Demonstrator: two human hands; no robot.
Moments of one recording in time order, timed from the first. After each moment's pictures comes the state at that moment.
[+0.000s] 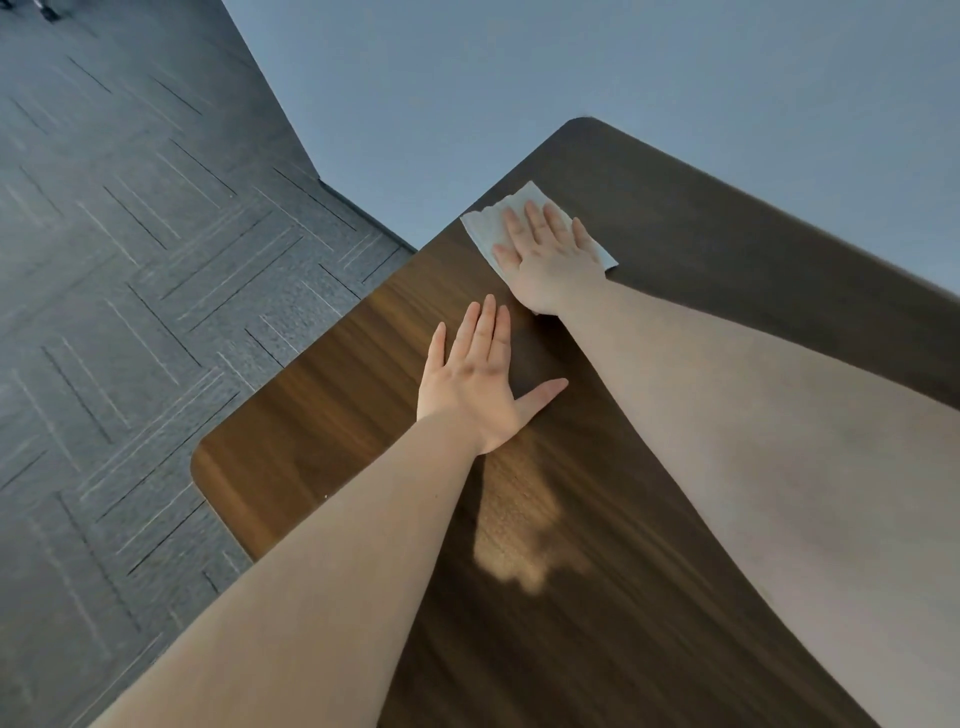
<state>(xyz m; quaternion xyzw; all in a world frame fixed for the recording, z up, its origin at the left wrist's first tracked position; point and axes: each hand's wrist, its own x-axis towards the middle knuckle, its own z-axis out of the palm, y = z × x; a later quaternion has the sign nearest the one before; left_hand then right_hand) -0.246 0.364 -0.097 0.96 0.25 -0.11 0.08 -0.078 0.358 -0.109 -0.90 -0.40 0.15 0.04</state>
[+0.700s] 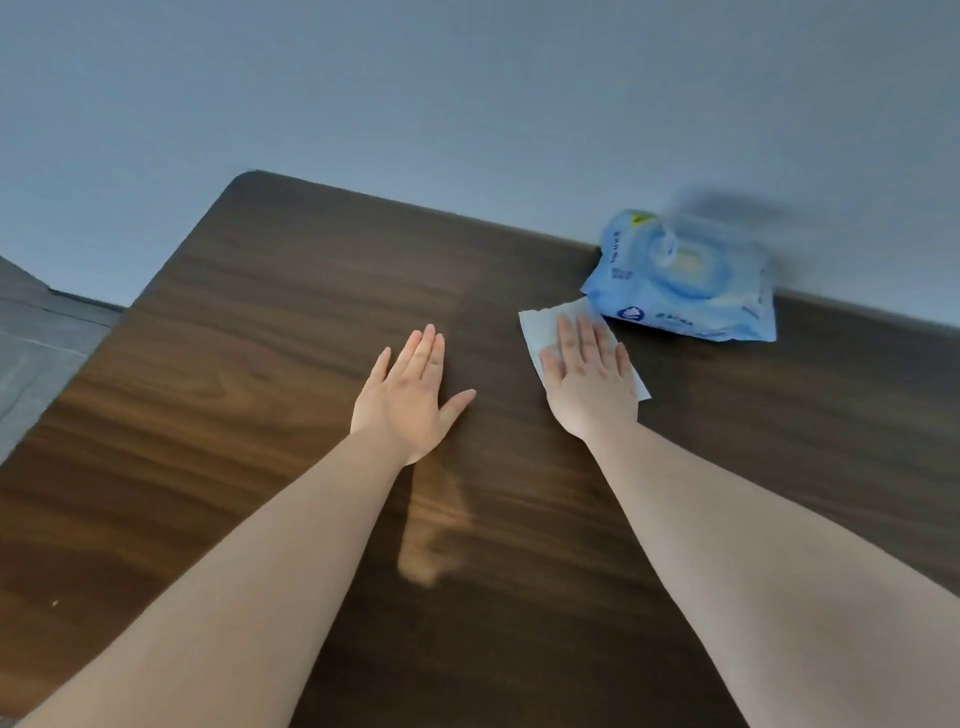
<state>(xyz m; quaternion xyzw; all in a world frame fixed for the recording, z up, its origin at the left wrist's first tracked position) -0.184 0.187 -0.072 0.99 0.00 -0.14 0.05 -0.113 -0.018 -0.107 -0.99 -0.06 0.14 0.06</state>
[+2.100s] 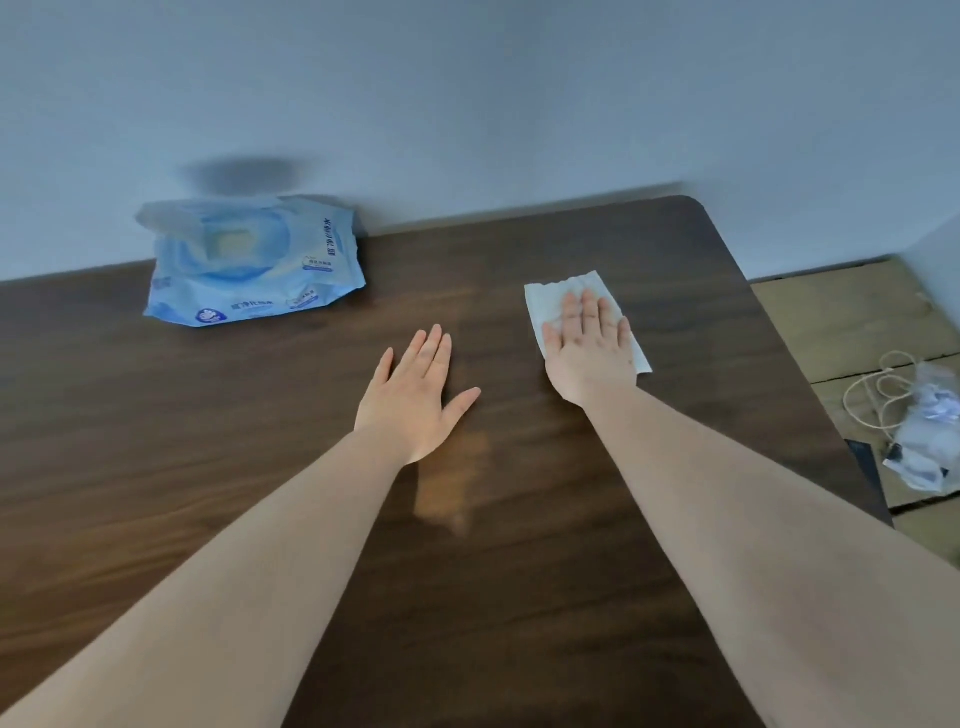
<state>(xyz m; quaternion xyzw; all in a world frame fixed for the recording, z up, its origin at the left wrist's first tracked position) -0.162 -0.202 -0.081 0.95 -0.24 -0.18 0.04 -0.171 -0.414 -0.098 -0.96 0.20 0.15 0.11</state>
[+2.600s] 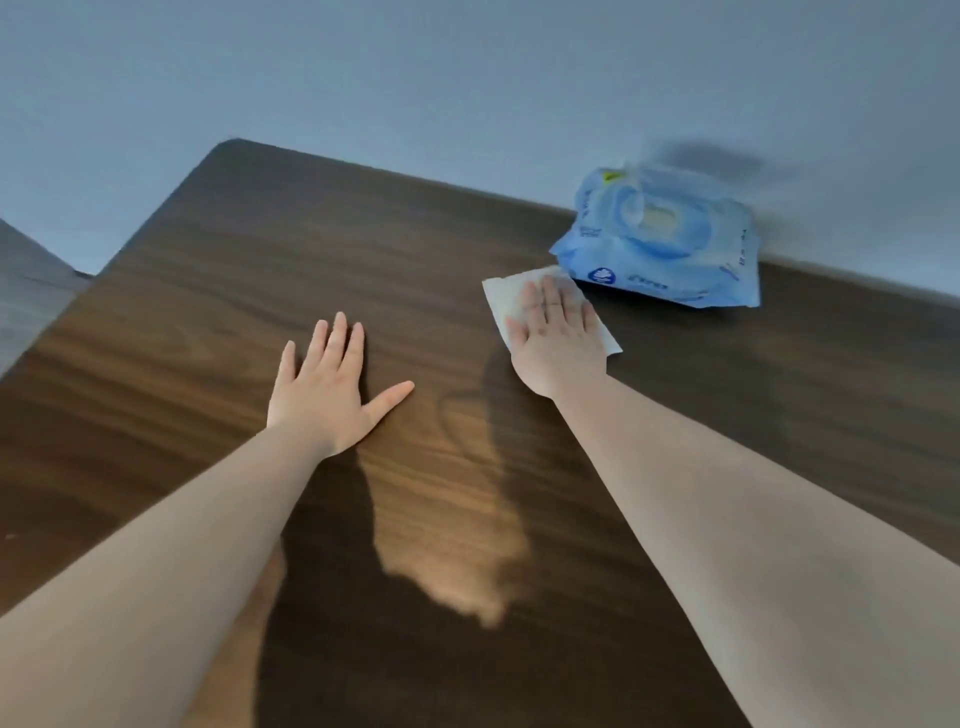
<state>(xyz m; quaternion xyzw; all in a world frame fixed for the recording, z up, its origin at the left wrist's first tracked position) -0.224 0.188 -0.082 0.98 0.12 -0.15 0.00 -0.108 -0.032 -0.105 -0.98 -0.12 0.15 0.07</state>
